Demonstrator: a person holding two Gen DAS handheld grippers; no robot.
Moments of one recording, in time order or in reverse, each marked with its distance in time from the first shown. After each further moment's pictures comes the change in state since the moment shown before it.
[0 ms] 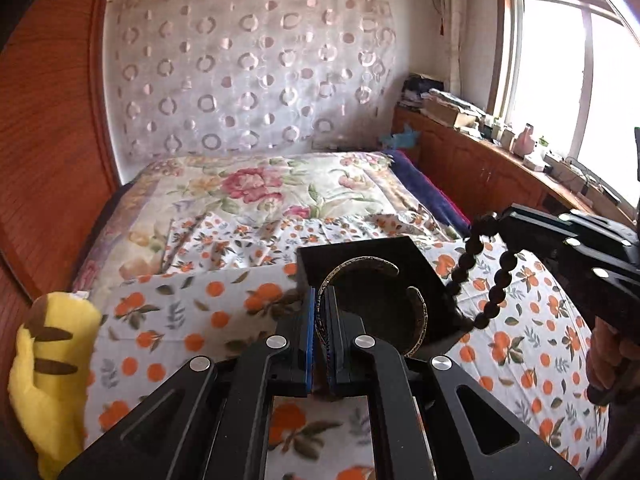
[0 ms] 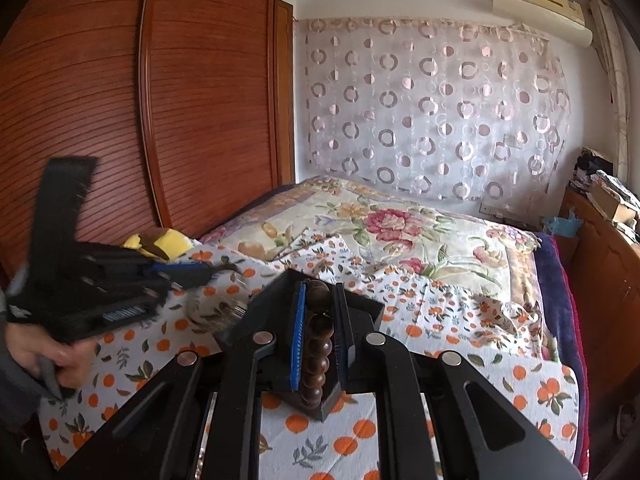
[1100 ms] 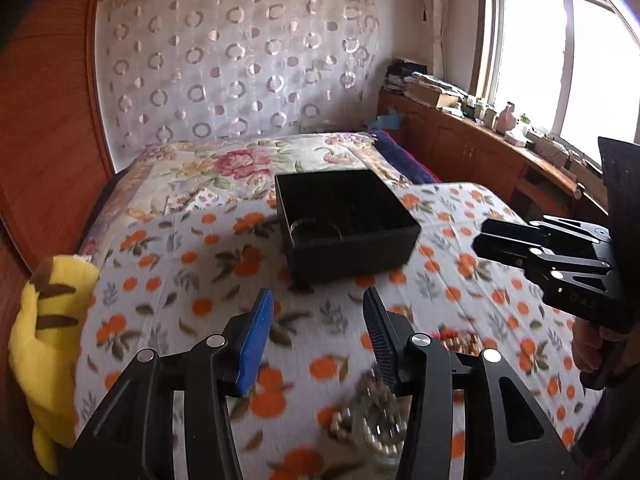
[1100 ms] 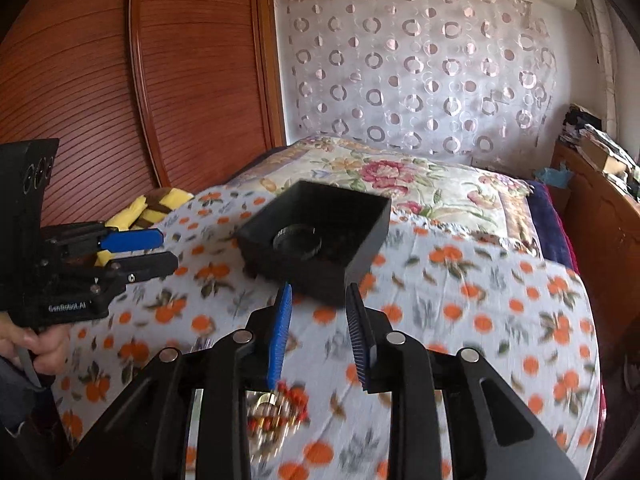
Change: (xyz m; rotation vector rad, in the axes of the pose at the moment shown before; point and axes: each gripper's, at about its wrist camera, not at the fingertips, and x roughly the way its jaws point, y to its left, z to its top) left arm -0.064 -0.019 -0.083 0.037 0.038 -0.022; right arm -0.041 0.031 -0.080 0.085 0.131 -0.031
